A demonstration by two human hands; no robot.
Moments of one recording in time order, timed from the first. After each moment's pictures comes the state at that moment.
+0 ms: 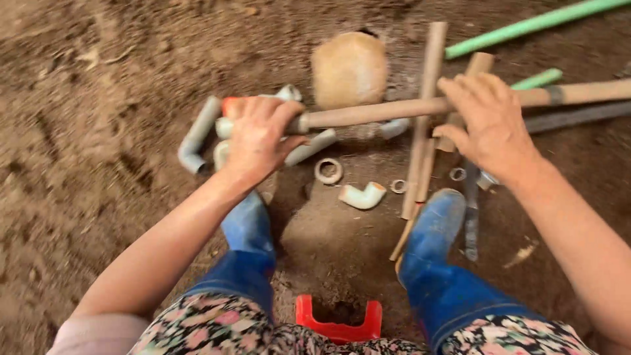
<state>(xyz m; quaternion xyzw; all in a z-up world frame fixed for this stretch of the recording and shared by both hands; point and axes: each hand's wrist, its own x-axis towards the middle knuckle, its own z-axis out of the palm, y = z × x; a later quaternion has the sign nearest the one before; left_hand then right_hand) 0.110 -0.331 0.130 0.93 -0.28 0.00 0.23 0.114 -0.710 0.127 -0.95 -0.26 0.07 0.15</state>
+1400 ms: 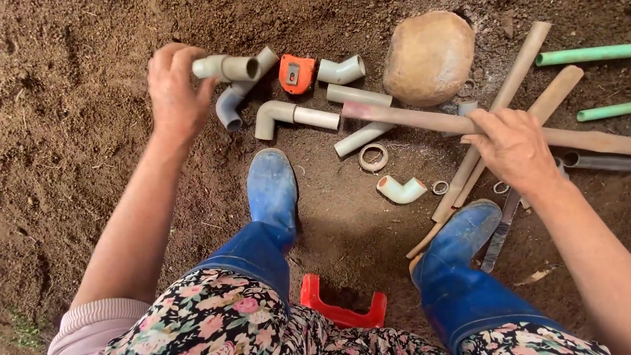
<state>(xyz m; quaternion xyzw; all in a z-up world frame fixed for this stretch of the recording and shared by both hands) 0.080 -0.149 0.099 0.99 0.04 0.03 0.14 0.103 -0.669 0.089 -0.93 -0.32 0.13 0.10</state>
